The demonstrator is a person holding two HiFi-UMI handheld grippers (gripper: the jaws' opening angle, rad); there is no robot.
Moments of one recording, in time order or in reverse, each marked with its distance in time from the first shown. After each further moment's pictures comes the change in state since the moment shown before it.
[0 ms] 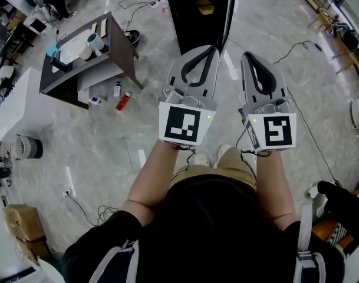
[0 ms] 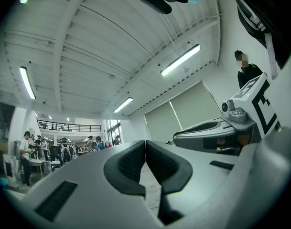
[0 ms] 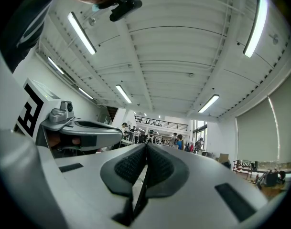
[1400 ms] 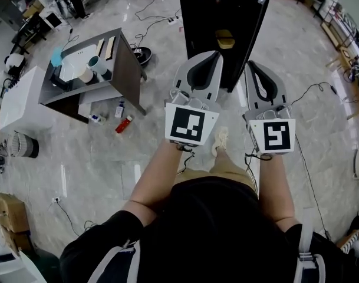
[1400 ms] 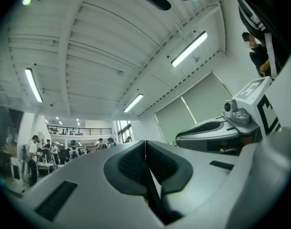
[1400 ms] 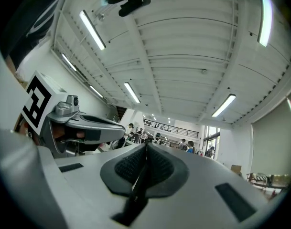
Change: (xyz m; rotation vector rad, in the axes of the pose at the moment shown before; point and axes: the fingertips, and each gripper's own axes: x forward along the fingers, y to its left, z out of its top) left arm 0.209 0.158 -0.136 0.040 -0.014 0.123; right arm 0.265 -0.093 -0.101 -0.106 -0.063 0.120
